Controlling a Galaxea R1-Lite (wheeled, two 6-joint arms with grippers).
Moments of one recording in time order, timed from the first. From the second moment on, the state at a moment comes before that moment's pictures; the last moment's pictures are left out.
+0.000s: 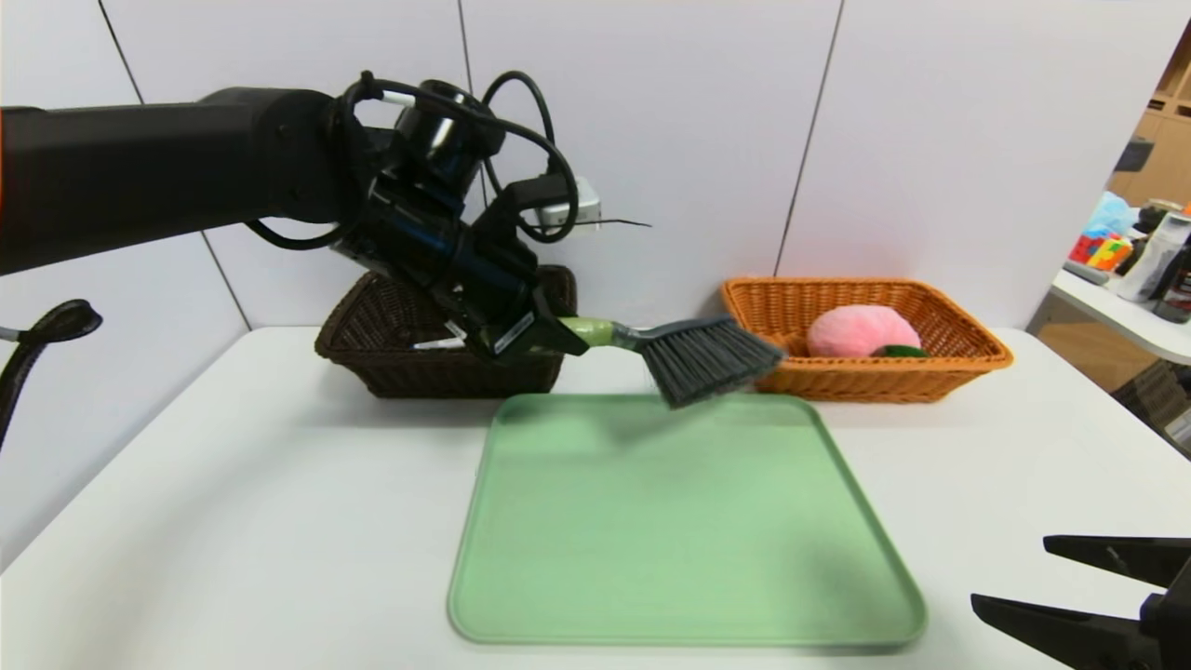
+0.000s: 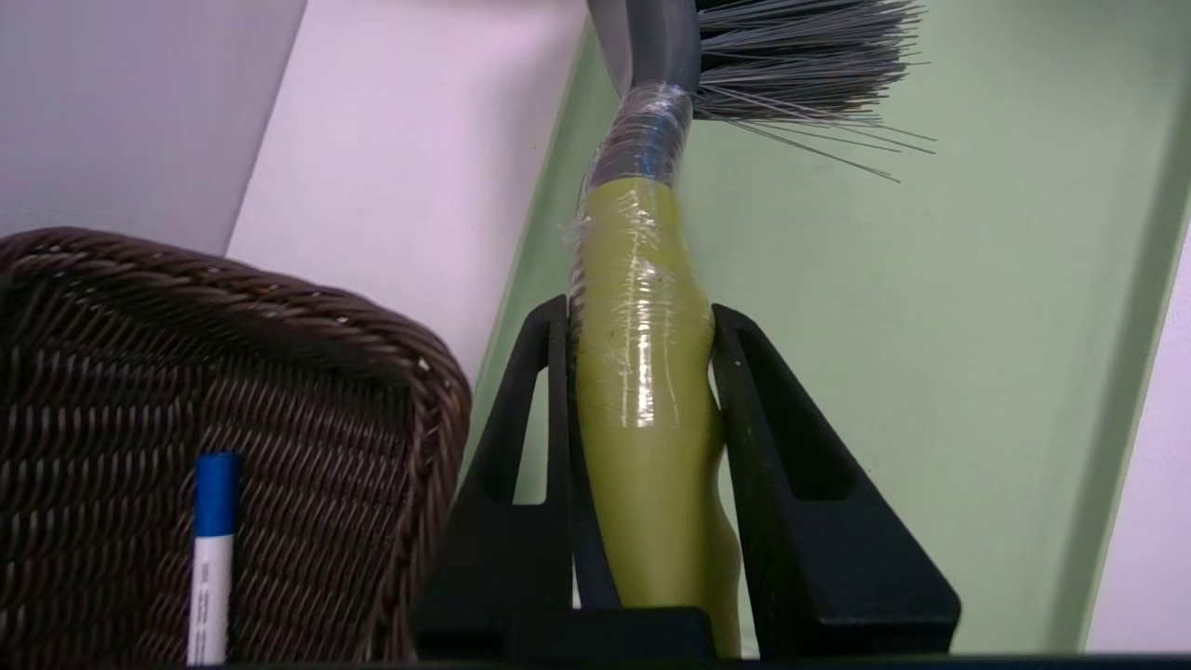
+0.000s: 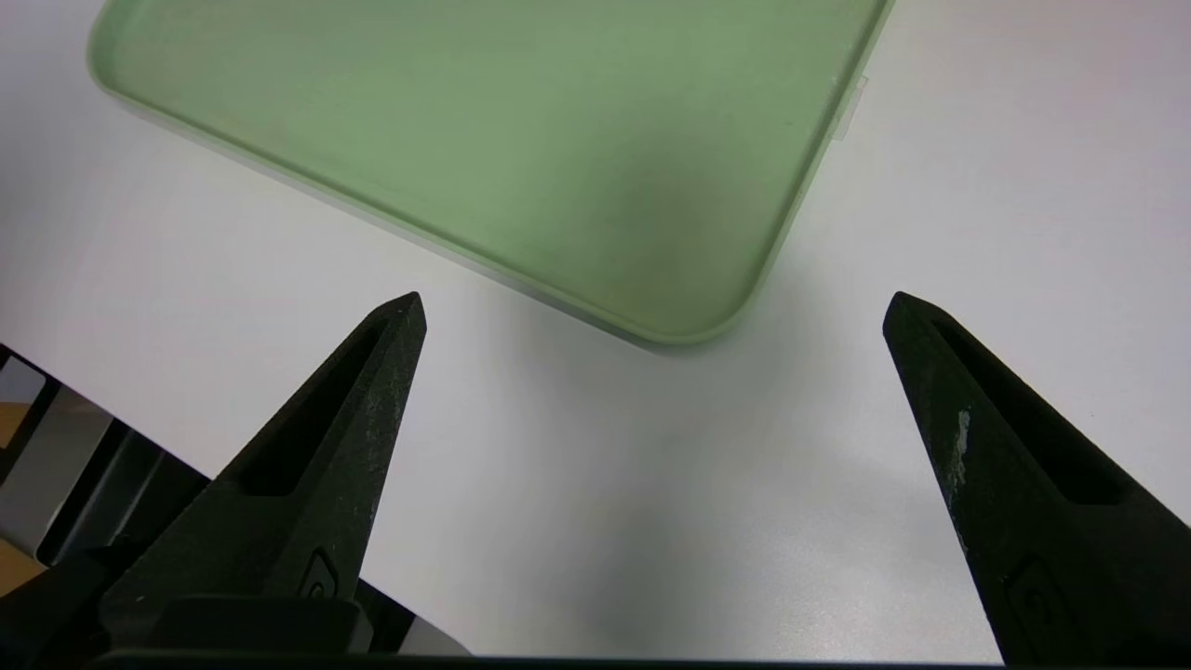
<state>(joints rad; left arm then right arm) -0.50 2.02 -1.98 0.70 -0.44 0.69 0.31 0.98 -0.61 0.25 0.21 0.03</state>
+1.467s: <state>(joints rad) 0.06 1.99 -1.98 0.72 -0.76 0.87 0.32 0.93 -0.55 0.25 0.21 0.04</state>
